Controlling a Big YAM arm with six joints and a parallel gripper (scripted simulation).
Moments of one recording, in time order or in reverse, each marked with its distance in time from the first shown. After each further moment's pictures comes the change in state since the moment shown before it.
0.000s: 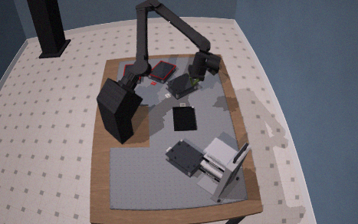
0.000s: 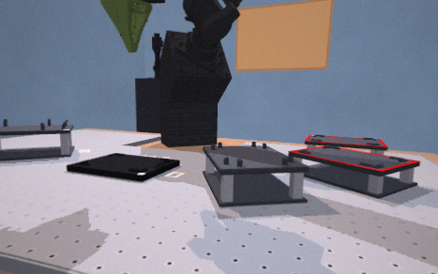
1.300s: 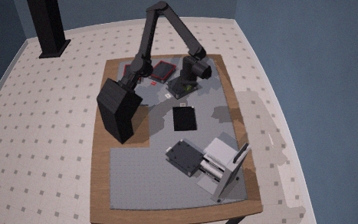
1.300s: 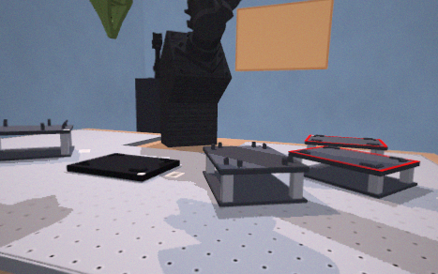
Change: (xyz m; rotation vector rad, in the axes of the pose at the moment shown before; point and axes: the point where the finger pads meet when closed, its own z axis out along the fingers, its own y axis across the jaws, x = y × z) arm 0.046 -0.071 -0.021 -0.052 -0.164 0.052
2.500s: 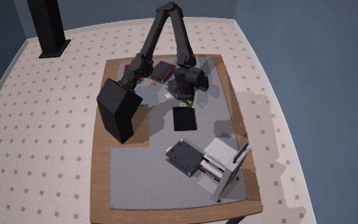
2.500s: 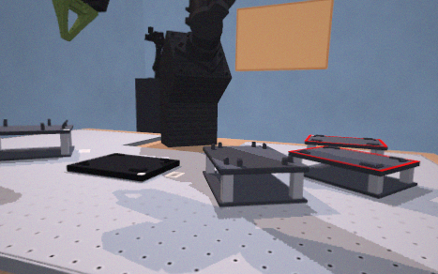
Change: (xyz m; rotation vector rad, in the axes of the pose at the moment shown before) arm -0.006 -0.100 0.001 0.128 -0.288 0.228
